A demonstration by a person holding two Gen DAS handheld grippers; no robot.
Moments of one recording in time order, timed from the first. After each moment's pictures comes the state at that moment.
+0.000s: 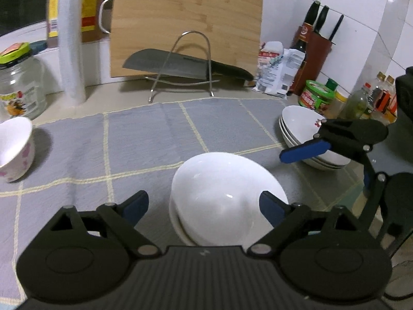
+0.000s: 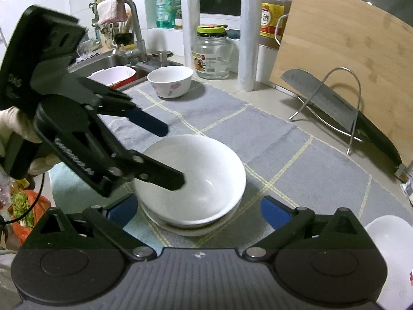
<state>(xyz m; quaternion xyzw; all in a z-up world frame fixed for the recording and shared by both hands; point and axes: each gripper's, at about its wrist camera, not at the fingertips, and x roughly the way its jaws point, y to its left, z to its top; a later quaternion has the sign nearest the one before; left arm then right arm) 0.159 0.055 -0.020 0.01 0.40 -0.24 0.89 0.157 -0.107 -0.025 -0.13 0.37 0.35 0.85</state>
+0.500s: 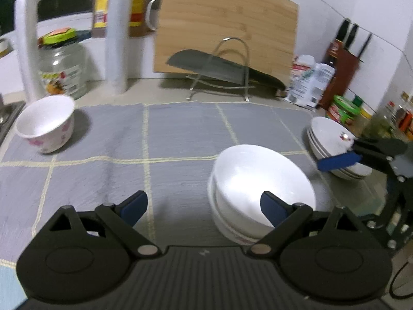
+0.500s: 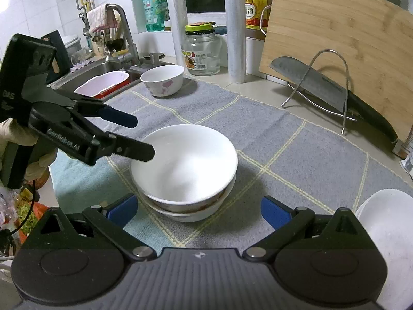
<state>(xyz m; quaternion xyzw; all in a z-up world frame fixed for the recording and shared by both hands) 0.147 0.086 -0.027 -0.03 0.39 -0.17 0.90 0.148 -0.124 -0.029 -0.10 0.38 0.34 0.86</state>
